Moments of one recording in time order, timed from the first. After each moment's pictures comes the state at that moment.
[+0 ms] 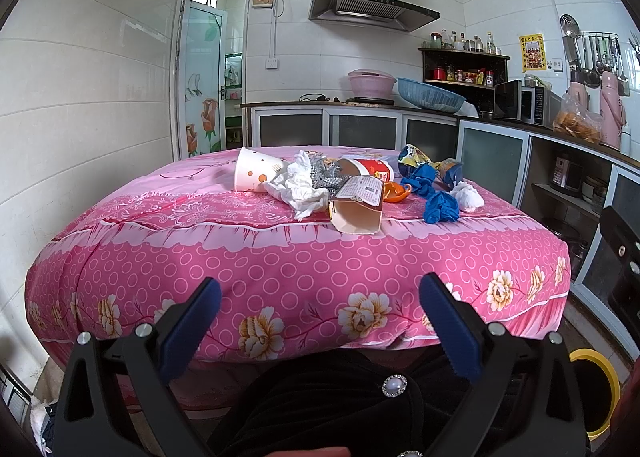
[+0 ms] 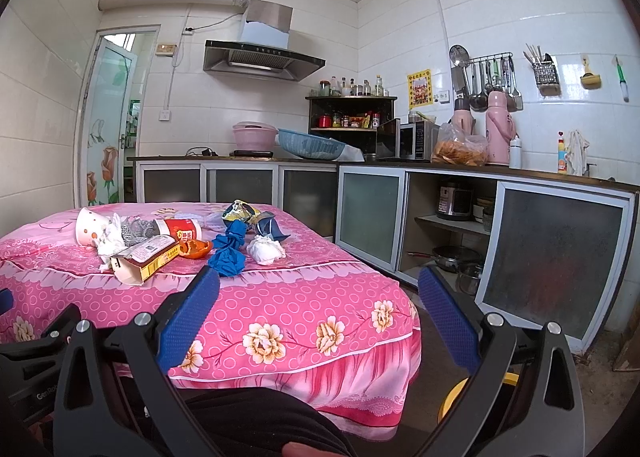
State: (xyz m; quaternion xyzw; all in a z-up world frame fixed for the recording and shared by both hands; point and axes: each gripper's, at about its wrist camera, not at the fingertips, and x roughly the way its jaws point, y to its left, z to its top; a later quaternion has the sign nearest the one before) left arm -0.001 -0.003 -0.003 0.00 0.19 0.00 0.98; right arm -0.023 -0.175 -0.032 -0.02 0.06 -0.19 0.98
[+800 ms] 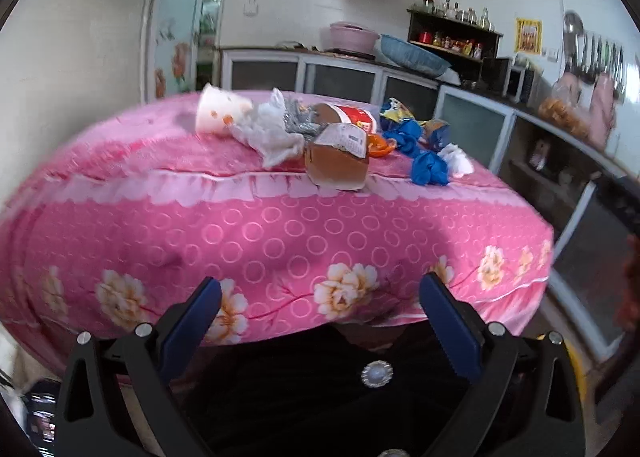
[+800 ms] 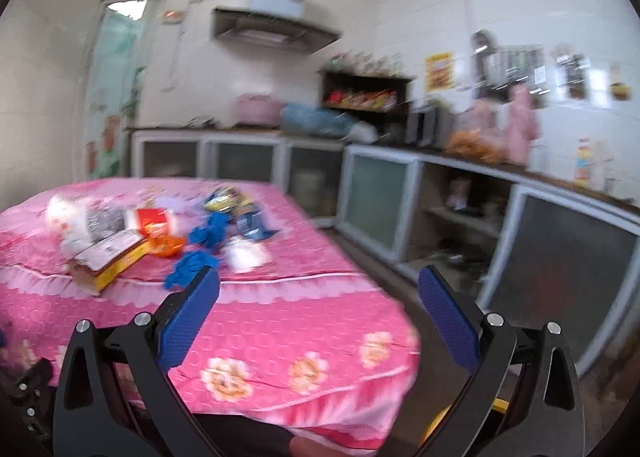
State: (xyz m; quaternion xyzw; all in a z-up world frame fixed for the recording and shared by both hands) left arm 0.049 0.014 -0.022 -0.06 0.28 -0.08 0.95; right arm 0.078 -0.223 -0.005 -0.04 0.16 -0.14 0.98
